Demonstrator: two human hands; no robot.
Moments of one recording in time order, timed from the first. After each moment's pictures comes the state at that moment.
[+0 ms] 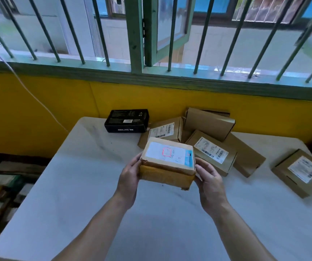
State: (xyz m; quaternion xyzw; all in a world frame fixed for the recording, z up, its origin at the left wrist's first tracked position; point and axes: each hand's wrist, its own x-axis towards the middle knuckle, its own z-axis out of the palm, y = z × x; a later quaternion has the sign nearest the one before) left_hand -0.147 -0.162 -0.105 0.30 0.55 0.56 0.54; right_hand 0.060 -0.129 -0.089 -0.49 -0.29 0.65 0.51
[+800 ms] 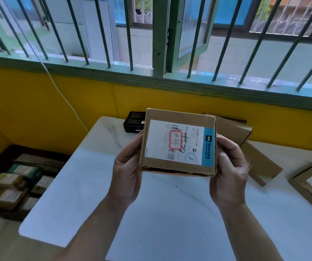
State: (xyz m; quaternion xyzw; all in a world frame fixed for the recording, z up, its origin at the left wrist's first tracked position) left_hand -0.176 -0.216 -0.029 0.35 0.32 0.72 0.50; right_hand 0.019 -0.163 -0.015 -0.28 -0.42 0.57 0.65
